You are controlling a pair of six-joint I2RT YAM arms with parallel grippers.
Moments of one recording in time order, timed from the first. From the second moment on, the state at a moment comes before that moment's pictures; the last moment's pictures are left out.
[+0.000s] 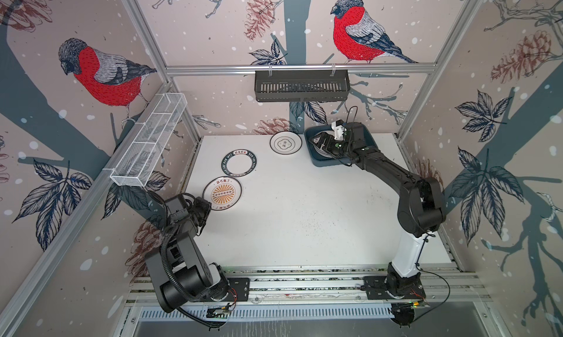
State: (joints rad) left arm 0.56 1.29 0.48 -0.01 0.53 -0.73; right arm 0.34 1.90 1.51 -0.08 -0.52 0.71
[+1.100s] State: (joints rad) left arm 0.56 1.56 0.58 0.03 0.56 -0.65; right arm 0.32 1.91 1.51 -0.08 -0.51 0.71
